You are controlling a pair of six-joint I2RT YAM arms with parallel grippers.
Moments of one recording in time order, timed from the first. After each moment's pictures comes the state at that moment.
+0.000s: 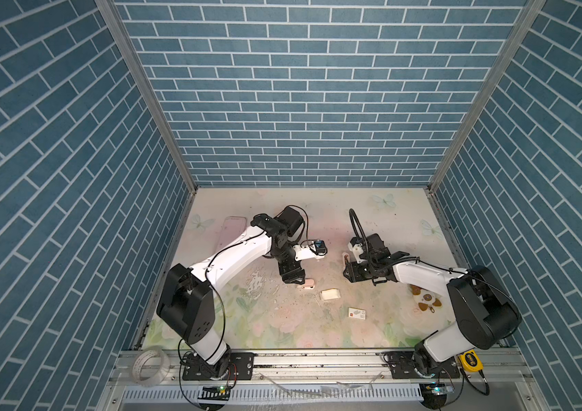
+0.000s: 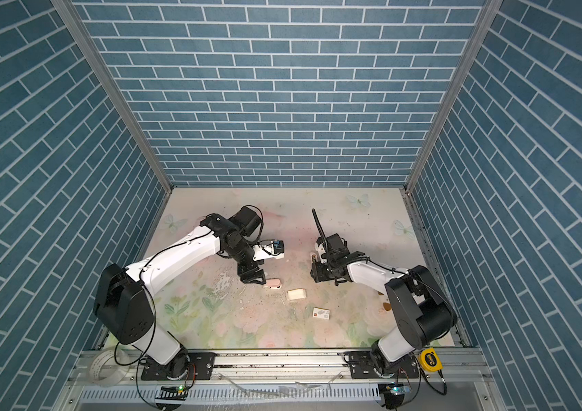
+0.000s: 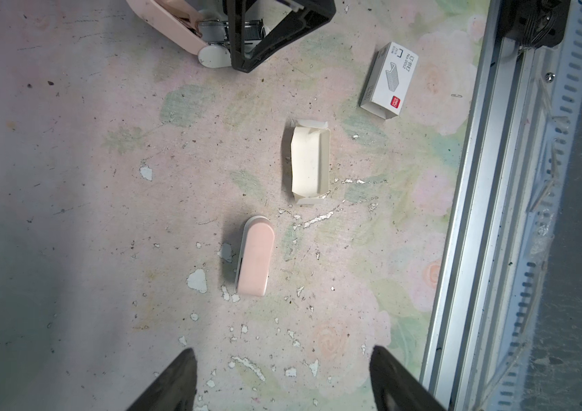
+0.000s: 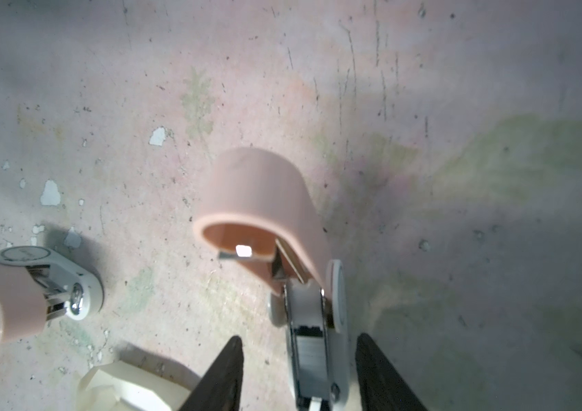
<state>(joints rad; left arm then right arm) -0.62 1.63 1.38 -1.11 0.39 0.71 0.56 1.57 0.78 -0.29 -0.20 0.26</state>
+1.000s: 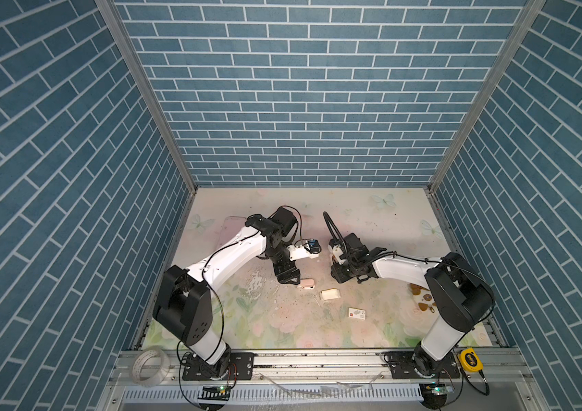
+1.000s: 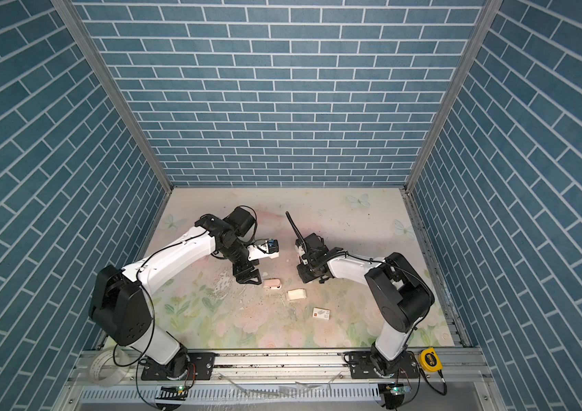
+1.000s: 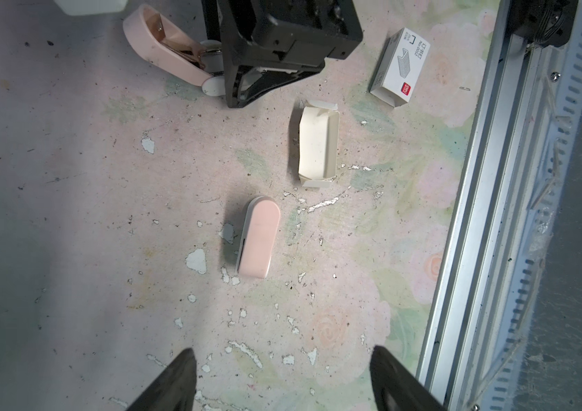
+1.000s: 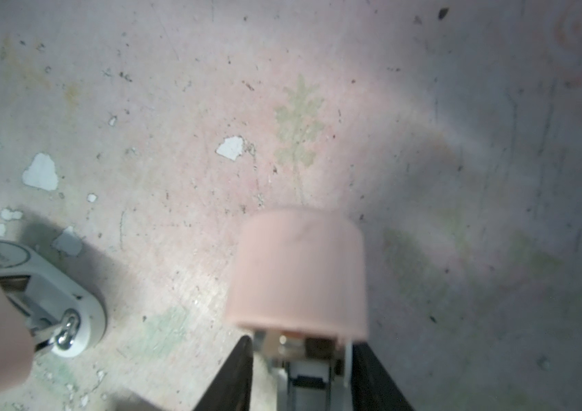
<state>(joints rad) -0.57 1.61 1.33 -1.11 0.40 0.72 0.71 1.71 0.91 -0.31 -0.07 0.15</state>
